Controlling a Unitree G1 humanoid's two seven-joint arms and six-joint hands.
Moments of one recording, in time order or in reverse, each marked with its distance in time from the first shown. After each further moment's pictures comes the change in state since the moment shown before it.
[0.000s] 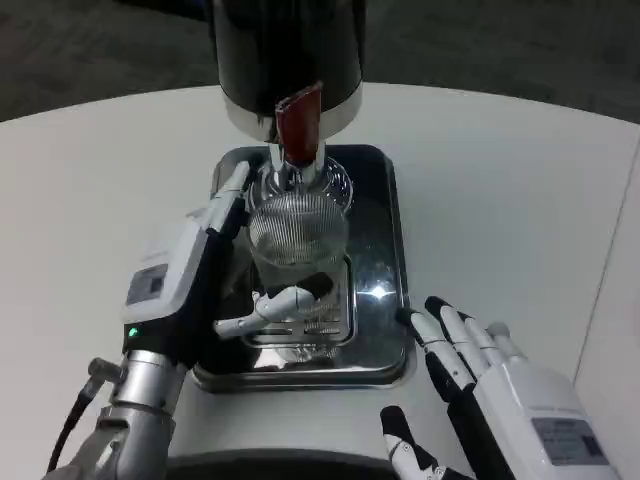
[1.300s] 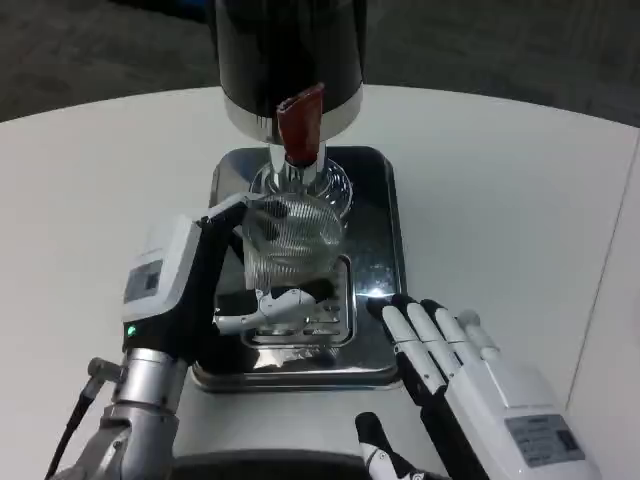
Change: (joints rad) left arm 0.007 -0.032 0.059 -0.026 0.032 0.004 -0.001; right arm -0.026 -0.049 0.033 0.002 -0.011 -0.035 -0.013
